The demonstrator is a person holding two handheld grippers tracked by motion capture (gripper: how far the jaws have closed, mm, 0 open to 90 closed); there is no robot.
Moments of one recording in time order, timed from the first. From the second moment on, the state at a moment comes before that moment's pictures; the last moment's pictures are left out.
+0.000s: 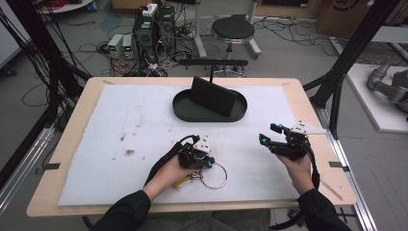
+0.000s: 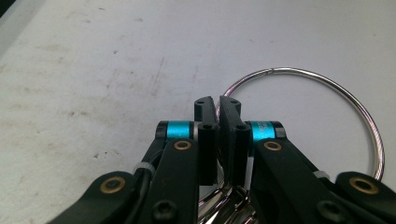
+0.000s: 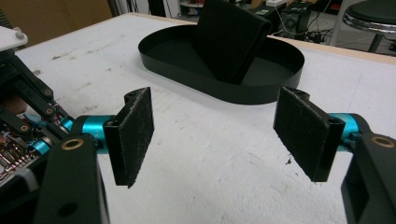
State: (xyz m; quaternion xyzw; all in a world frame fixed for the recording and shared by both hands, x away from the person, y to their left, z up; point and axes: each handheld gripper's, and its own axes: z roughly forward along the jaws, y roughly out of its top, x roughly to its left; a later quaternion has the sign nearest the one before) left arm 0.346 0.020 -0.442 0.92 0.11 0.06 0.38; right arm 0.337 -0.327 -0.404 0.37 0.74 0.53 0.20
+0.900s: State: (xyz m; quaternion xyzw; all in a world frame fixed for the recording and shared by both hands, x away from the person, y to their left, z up) left arm 0.334 0.059 -0.408 0.83 0.12 0.13 0.52; right arm 0.336 -0.329 -0.402 0.37 0.73 0.54 0.20
